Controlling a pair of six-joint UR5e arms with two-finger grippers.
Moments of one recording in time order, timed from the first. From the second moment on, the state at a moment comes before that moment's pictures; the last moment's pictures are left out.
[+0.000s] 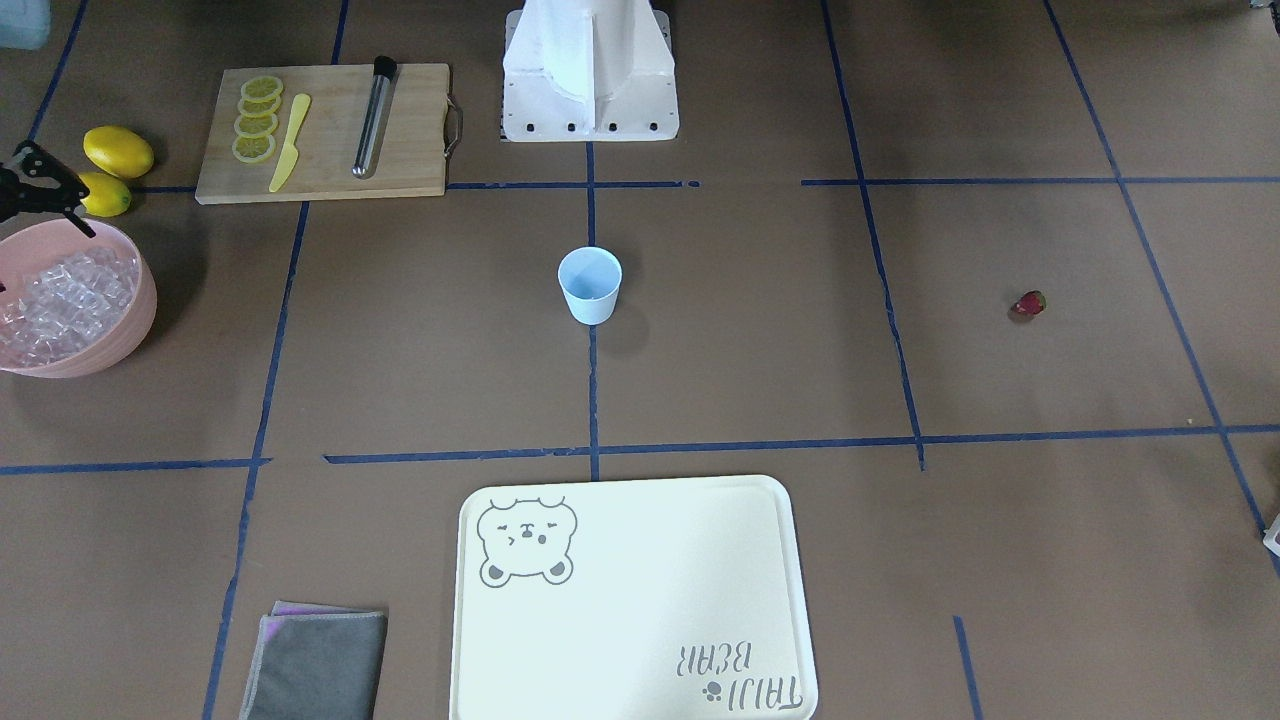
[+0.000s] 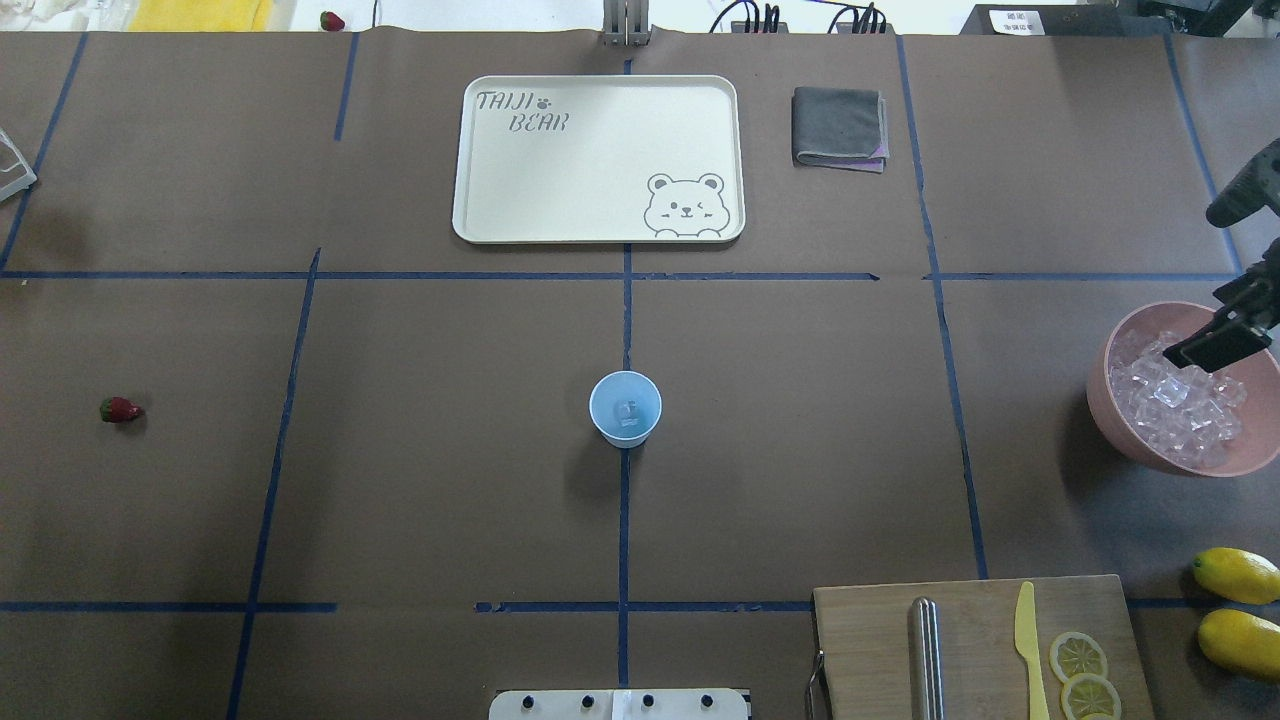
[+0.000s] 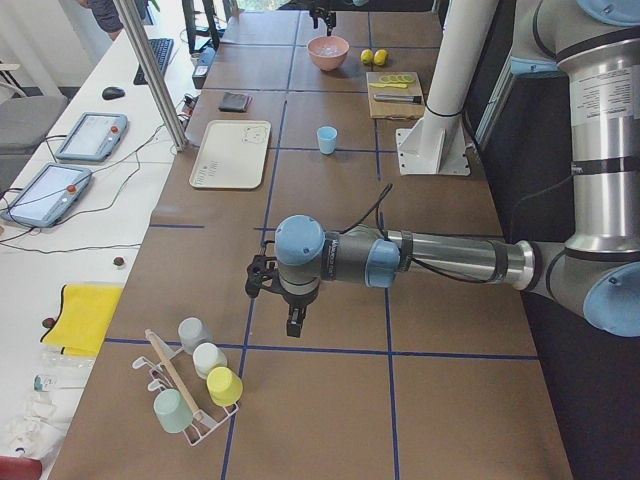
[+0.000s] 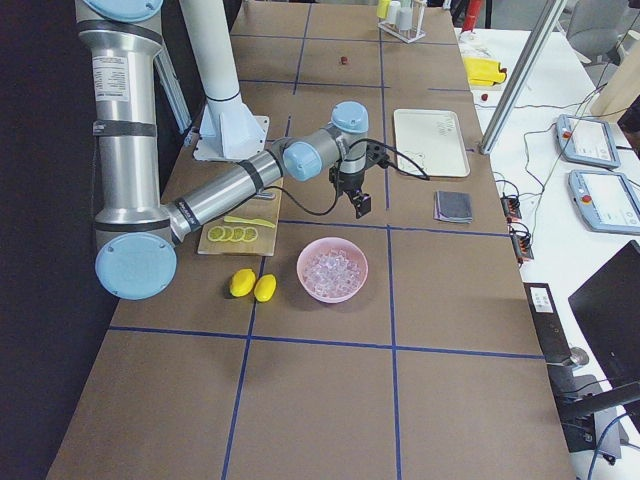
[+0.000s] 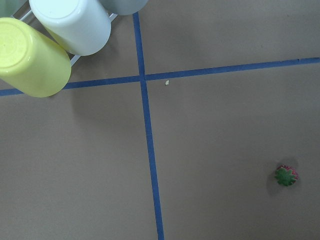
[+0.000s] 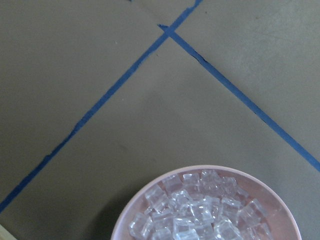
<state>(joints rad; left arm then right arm) -1.56 -1.41 -1.81 -1.61 -2.41 0.02 1.14 -1.66 2.04 -1.51 2.26 -0.14</state>
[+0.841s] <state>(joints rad) -1.56 -1.41 -1.81 -1.61 -2.41 0.02 1.09 -1.67 1.91 -1.48 2.24 -0.19</state>
